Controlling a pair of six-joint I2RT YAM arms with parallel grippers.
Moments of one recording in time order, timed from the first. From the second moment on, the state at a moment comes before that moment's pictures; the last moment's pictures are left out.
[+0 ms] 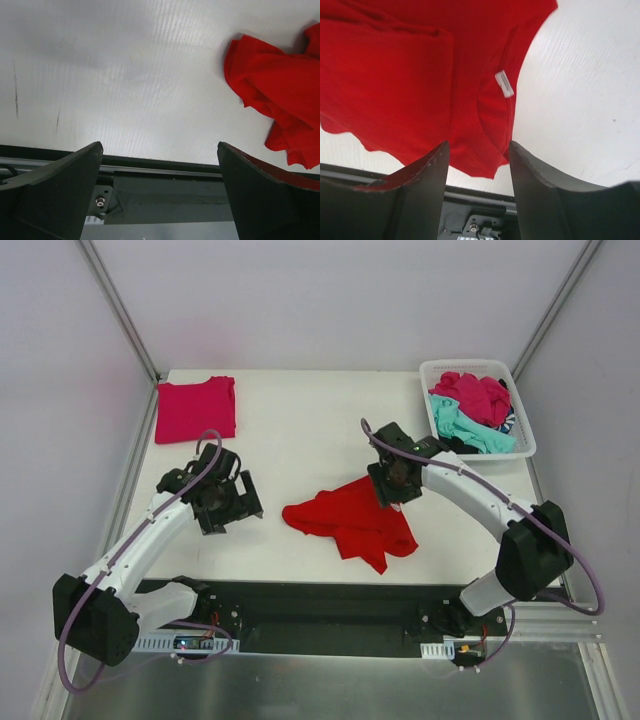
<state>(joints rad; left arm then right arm) -0.36 1.09 0.89 -0.99 0.02 -0.74 0.62 1.55 1.25 -0.96 0.14 0.25</state>
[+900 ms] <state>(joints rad) -0.39 1.09 0.88 -0.99 -0.01 -0.74 0.57 1.79 1.32 -0.92 0.04 0.29</state>
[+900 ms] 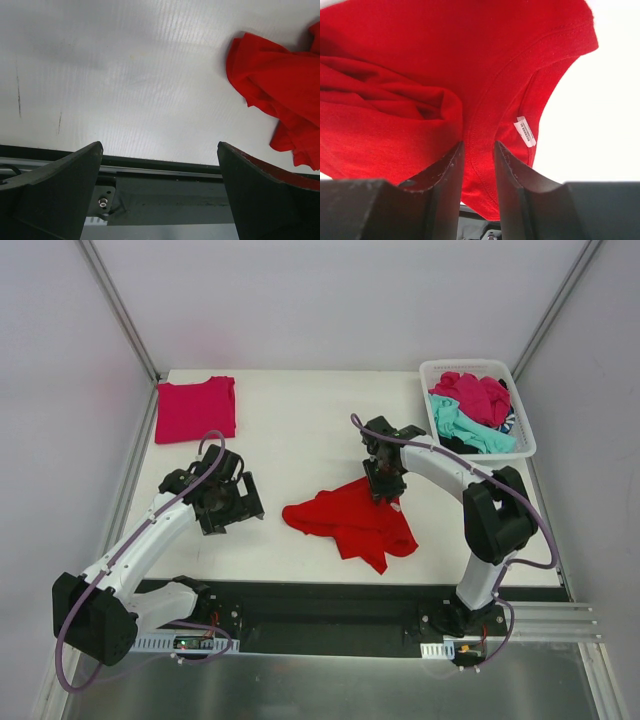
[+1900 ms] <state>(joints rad) -0.39 1.09 0.88 -1.00 -0.01 -0.74 0.55 1.77 1.25 -0.86 -0.02 0.26</state>
